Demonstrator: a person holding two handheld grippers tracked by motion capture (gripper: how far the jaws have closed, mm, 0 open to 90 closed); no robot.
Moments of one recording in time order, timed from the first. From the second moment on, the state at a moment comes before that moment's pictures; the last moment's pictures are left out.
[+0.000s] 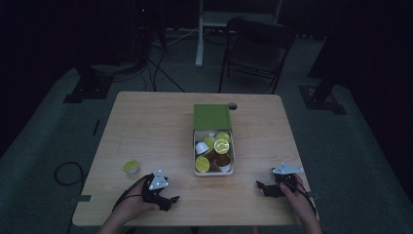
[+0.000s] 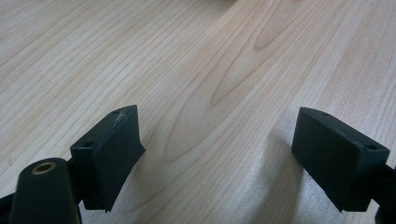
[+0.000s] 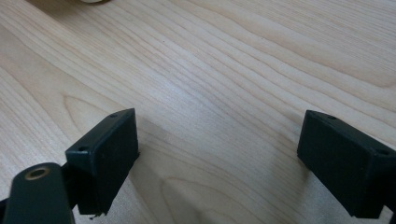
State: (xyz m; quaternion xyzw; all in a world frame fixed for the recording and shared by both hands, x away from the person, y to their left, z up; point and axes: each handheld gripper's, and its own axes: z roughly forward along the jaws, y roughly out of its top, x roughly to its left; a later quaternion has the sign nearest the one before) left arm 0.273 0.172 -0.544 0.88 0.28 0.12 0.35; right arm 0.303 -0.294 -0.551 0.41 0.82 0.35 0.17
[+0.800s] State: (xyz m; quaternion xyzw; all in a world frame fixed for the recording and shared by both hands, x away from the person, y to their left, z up) left arm 0.284 0.157 -0.533 0.87 0.28 0.13 0.39; right arm 0.287 -0.281 -0.538 0.39 0.82 0.38 0.17
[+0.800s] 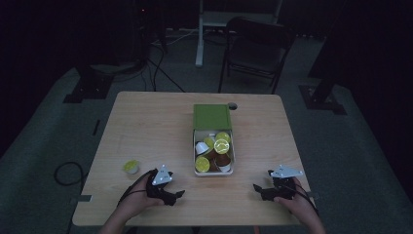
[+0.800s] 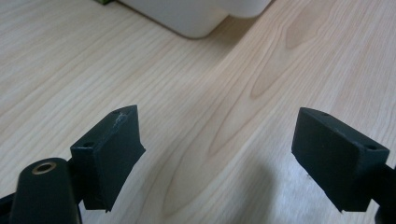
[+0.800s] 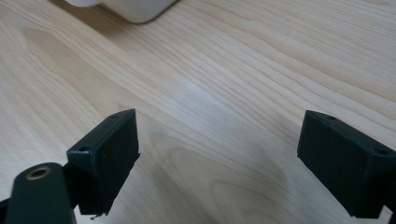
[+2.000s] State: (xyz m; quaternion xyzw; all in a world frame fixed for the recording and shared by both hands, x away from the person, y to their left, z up) left arm 0.310 0.128 -0.518 0.84 0.28 0.14 0.45; right arm 0.307 -0.238 -0.516 0.37 0.77 0.50 0.15
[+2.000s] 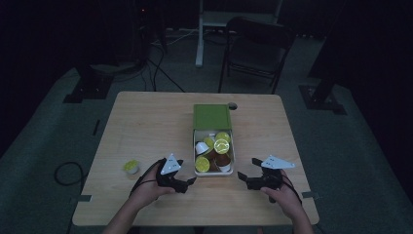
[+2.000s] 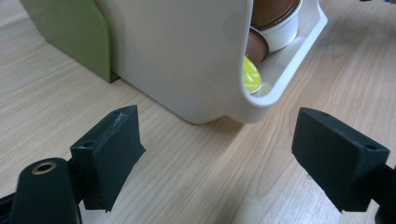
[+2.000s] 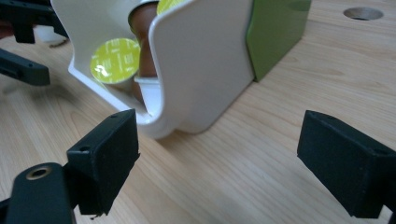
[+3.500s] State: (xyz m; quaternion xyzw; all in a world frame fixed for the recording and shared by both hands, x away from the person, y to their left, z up) left arm 0.345 0.116 -0.499 0.82 0.30 0.18 0.46; right arm 0.347 -0.215 -0.507 0.35 0.78 0.49 0.16
